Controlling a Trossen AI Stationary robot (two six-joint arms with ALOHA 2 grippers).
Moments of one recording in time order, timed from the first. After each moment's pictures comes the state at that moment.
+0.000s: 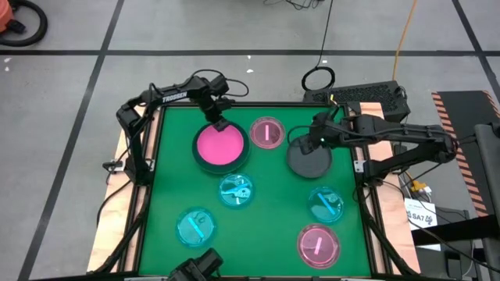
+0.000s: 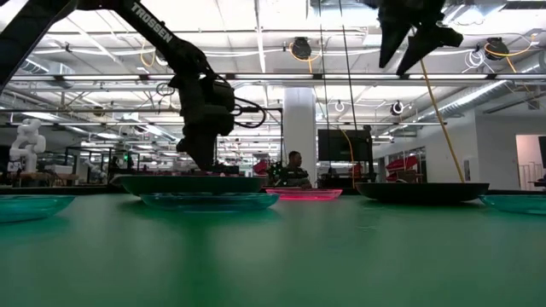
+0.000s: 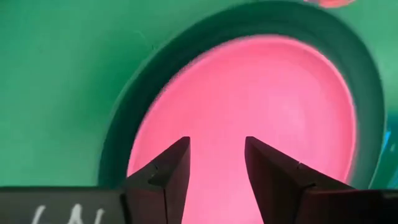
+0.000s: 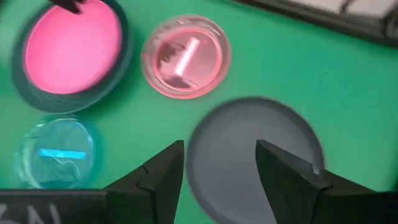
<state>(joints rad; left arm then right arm) 0.76 1.93 1.45 -0.98 0.37 0.11 -0.10 1.20 1.23 -1.16 0.37 0.99</state>
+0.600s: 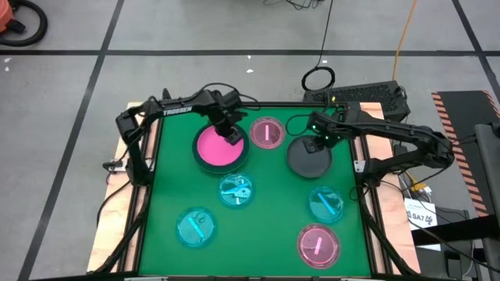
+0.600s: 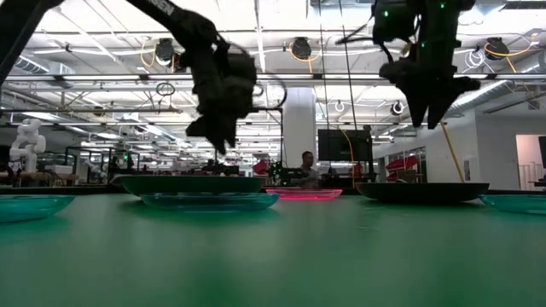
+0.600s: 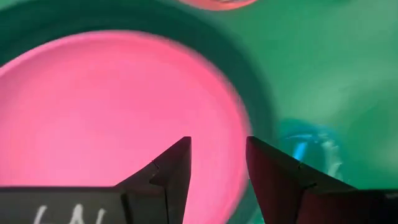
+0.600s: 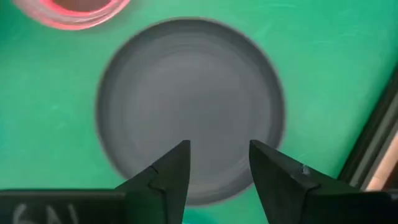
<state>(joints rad) 0.51 1.85 1.45 -0.92 0.37 -0.24 -0.41 1.23 0.99 -1.16 0.10 0.80</state>
